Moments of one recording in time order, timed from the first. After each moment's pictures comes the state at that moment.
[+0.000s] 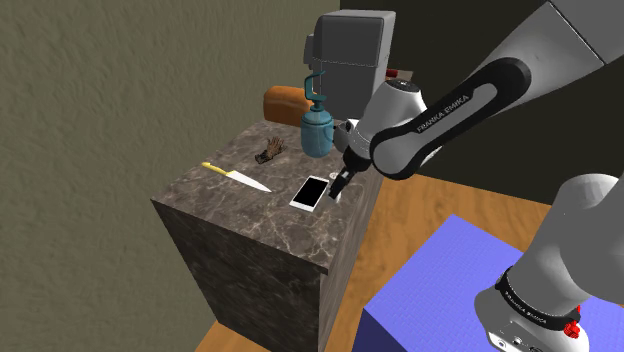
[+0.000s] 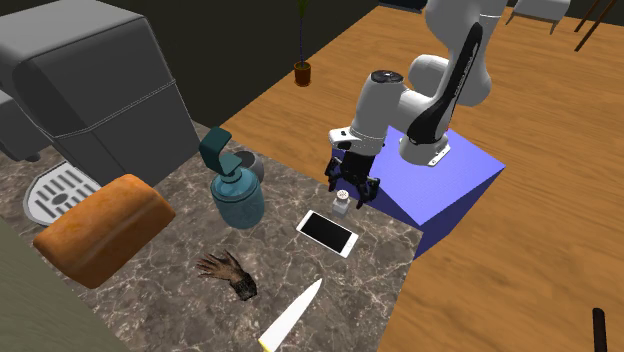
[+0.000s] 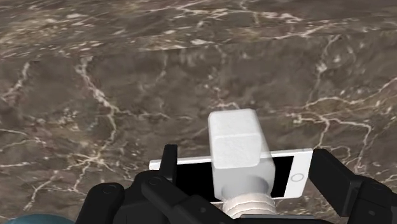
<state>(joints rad) 0.25 -0.16 -0.02 -2.67 0.16 2.85 -0.22</state>
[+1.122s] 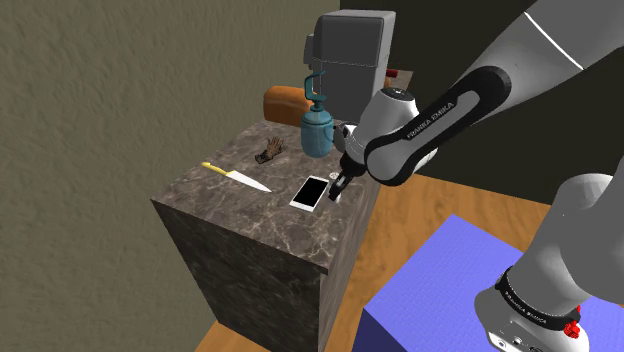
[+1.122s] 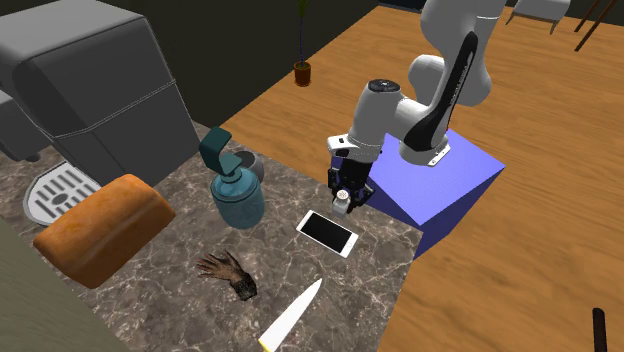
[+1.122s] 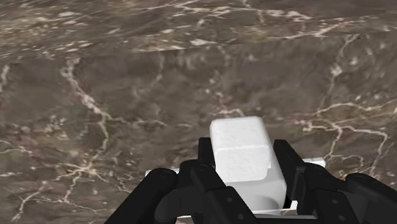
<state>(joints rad) 0.26 -0.10 -0.02 -2.66 0.18 2.90 -0.24</state>
